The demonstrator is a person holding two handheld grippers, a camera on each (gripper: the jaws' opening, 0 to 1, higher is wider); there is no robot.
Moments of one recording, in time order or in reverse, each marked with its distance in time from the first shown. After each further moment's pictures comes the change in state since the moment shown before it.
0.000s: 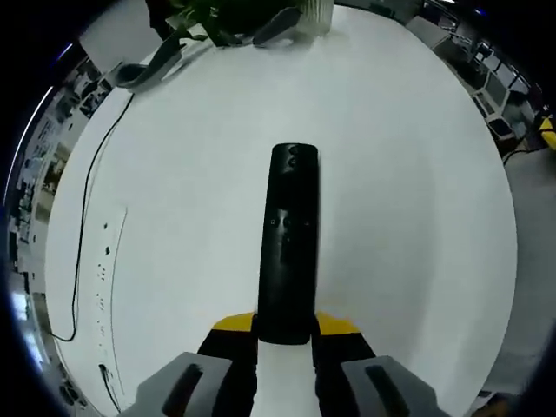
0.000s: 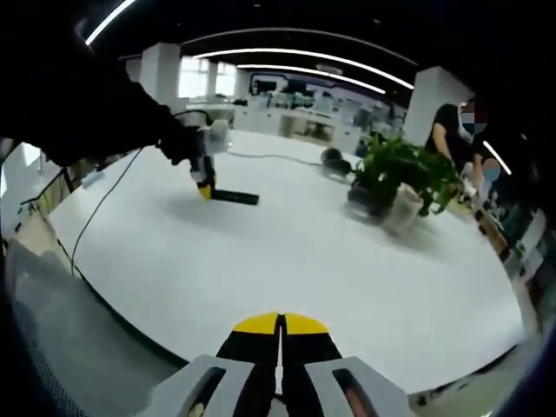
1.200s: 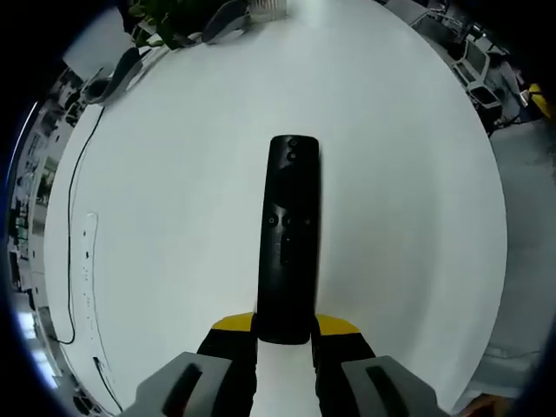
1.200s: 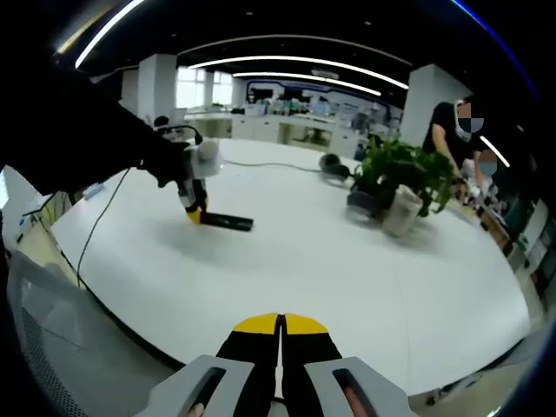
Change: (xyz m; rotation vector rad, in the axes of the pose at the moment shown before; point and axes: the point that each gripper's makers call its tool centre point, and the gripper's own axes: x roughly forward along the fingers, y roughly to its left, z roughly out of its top) left arm 0.002 -0.056 -0.007 0.071 0.090 -0.014; right arm -0.003 0.000 0.004 0.032 -0.031 0.018
